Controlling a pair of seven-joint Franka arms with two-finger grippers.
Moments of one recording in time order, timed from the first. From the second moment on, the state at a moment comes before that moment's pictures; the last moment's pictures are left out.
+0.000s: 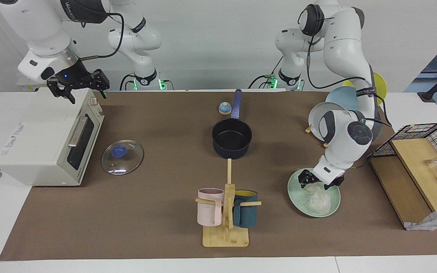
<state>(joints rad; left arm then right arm) -0.11 0.54 -0.06 -1.61 -0.02 2.21 0.02 0.05 0.02 -0.07 -1.52 -0.03 1.42 -0.25</state>
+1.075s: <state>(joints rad) -0.07 0.36 -0.05 -1.50 -0.25 1.85 -0.03 0.05 0.02 -0.07 -1.53 -0.02 1.42 -0.25</state>
